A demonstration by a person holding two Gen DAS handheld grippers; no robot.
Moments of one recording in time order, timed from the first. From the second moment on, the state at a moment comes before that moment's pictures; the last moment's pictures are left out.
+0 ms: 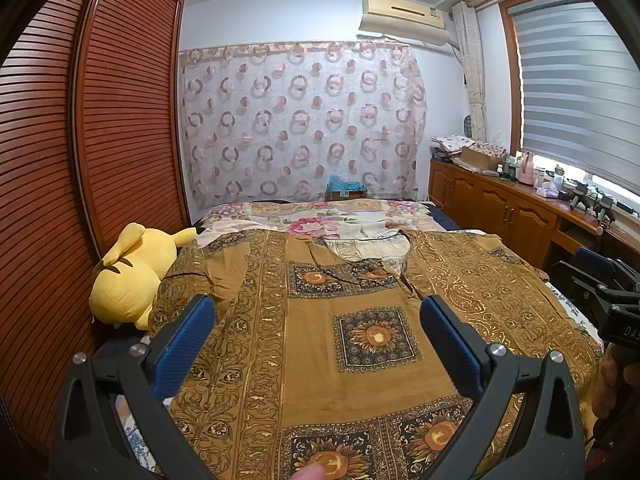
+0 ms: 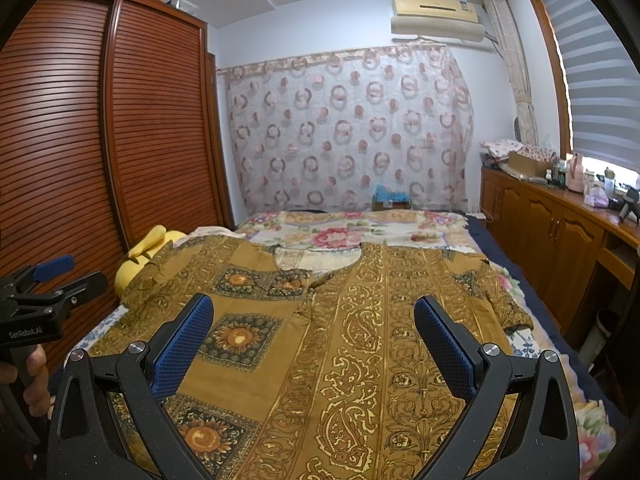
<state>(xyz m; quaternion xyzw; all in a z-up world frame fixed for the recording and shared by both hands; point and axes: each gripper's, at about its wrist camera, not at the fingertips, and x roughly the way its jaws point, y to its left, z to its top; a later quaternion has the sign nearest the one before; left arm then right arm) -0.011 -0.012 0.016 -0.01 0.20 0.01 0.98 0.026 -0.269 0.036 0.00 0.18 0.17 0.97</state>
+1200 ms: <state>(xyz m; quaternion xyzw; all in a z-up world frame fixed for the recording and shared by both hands) -0.009 -0.008 0.010 0.00 0.20 0.02 0.98 0.040 -0.255 0.025 0.00 0.19 0.19 0.96</state>
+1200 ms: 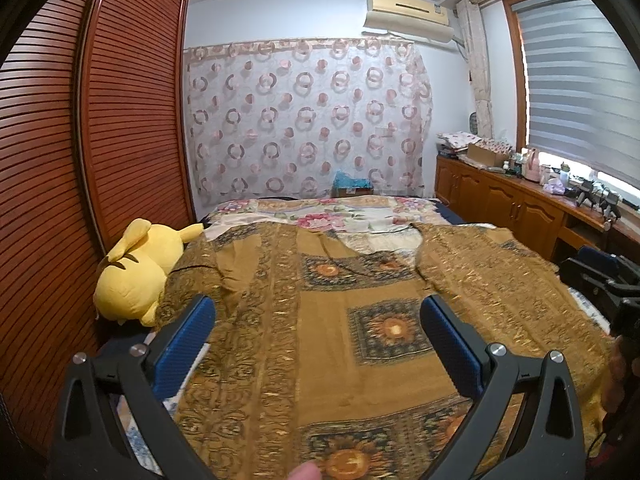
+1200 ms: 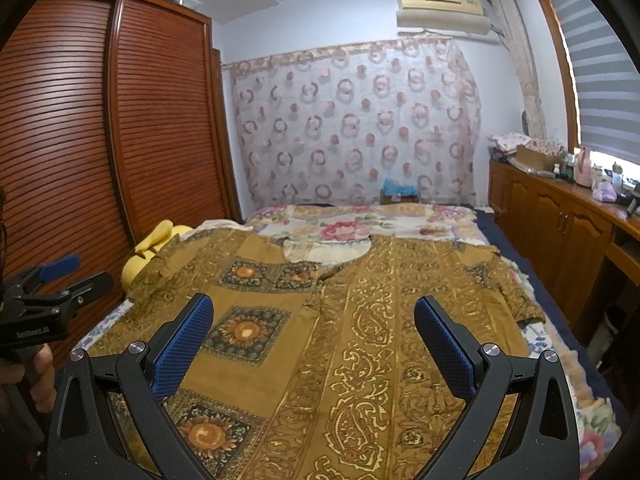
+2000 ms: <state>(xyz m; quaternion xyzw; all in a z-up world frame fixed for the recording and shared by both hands) 0.058 0.163 -0.053 -0.05 0.33 0.07 0.94 0.101 -0.184 -0.042 -0.06 0.28 0.29 0.91</state>
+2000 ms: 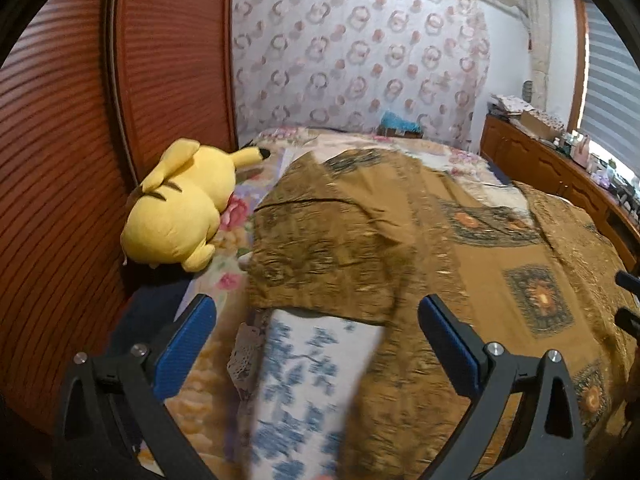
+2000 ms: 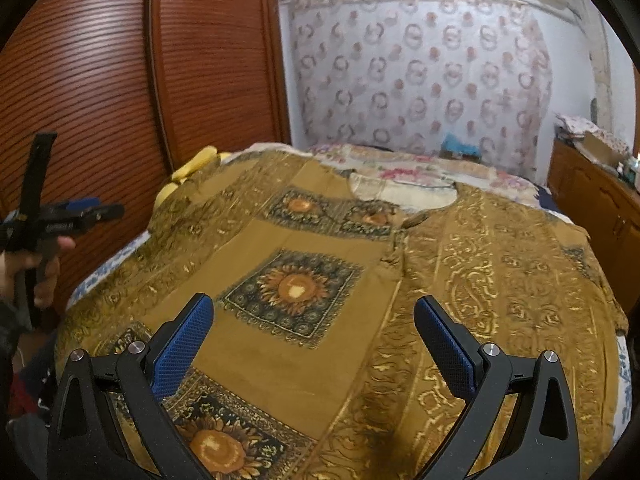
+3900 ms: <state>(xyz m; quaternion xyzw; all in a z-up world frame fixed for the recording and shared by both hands) 0.065 0.102 -0.015 0.00 0.37 -0.07 0.93 0.123 -0.178 -0.043 -0.06 0.31 0.30 0.90</state>
